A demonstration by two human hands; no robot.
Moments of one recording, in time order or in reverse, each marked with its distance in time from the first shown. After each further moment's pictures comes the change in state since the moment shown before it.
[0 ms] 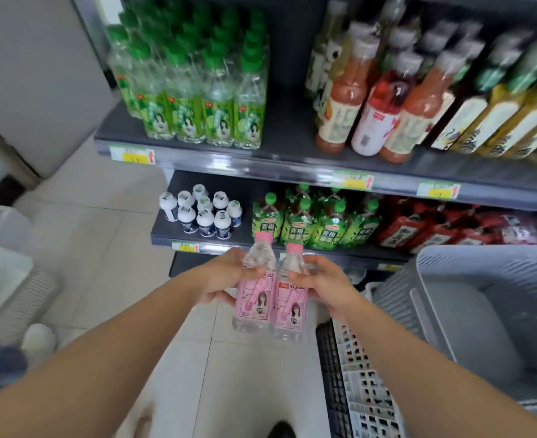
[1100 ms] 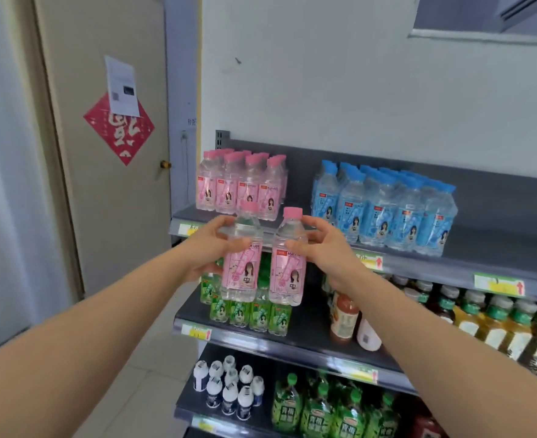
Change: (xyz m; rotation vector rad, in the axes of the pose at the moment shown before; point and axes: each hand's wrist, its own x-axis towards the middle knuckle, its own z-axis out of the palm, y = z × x) left_hand -0.248 0.249 -0.124 -0.050 0.467 0.739; right_hand -0.151 -0.371 0.068 -0.198 -0.139 -0.890
